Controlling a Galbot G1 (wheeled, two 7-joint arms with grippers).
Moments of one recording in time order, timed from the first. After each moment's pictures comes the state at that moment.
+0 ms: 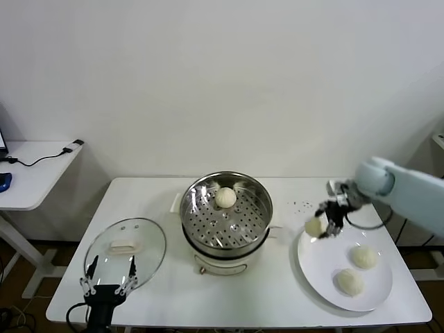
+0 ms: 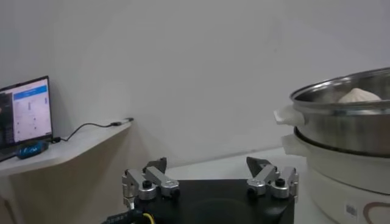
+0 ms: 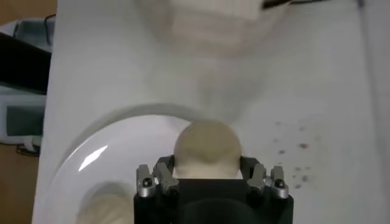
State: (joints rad) left arm 1.82 -1.53 -0.67 -2.11 0.10 -0.10 -0.06; right arm 0.54 0.67 -1.33 1.30 0.44 -0.29 -1.05
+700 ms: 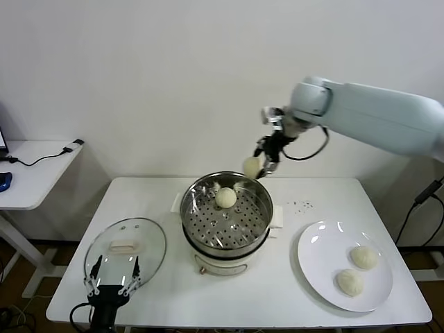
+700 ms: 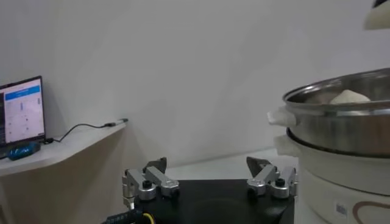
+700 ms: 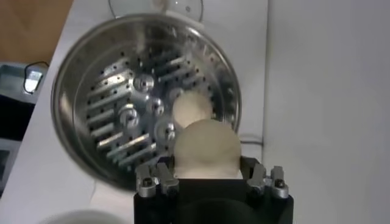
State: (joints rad) left arm 1.83 -1.52 -0.66 -2.10 0.10 -0.11 -0.06; right arm 0.80 1.16 -1.51 1.19 0.78 -0.36 -0.99
